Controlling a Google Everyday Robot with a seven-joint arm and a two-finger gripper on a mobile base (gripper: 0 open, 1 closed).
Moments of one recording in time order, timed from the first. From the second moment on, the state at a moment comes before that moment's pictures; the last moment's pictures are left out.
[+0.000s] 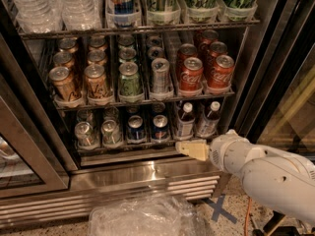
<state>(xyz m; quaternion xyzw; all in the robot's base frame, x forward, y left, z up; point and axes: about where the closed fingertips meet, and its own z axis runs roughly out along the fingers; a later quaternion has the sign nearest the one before) 0.518 -0.146 0.724 -0.12 0.87 0.10 0.46</state>
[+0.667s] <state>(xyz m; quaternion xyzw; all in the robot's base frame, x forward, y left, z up) 0.487 -0.150 0.661 -0.13 0.87 0.08 0.47</state>
